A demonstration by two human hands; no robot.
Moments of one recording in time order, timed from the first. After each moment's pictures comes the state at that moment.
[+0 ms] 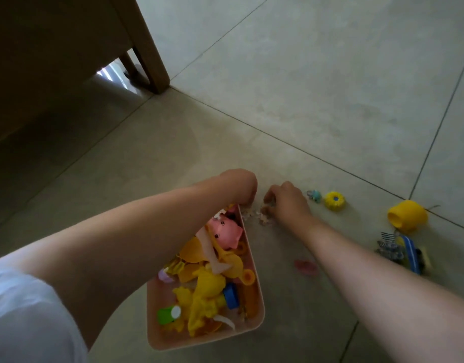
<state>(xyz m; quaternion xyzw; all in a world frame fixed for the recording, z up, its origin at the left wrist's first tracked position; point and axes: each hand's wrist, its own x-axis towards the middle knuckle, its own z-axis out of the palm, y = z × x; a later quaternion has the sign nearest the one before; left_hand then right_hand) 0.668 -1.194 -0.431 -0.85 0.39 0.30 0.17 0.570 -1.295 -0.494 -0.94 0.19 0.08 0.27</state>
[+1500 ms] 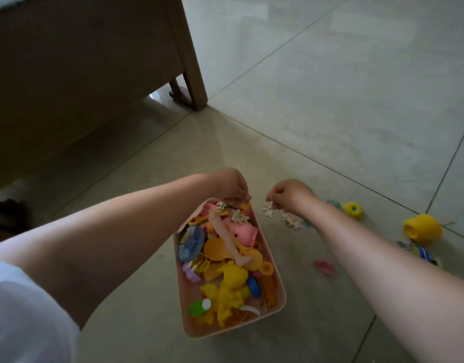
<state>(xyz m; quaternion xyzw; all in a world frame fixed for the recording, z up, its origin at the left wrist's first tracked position) 0.662 -1.097 -0.365 -0.91 0.24 0.33 -0.10 0.580 -1.255 -0.406 -0.89 0.17 0.17 0.39</state>
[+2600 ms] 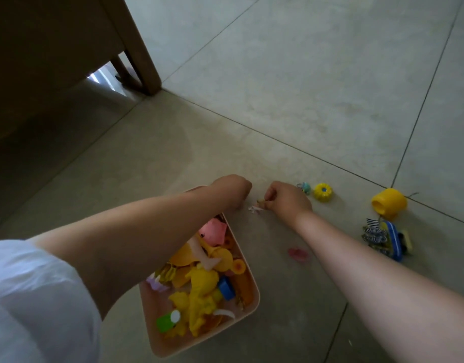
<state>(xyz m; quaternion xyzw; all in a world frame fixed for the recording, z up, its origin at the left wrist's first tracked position) 0.648 -1.177 -0.447 -0.87 0.42 0.25 0.10 0.544 -1.297 -0.471 -0.89 0.26 0.09 0.35</state>
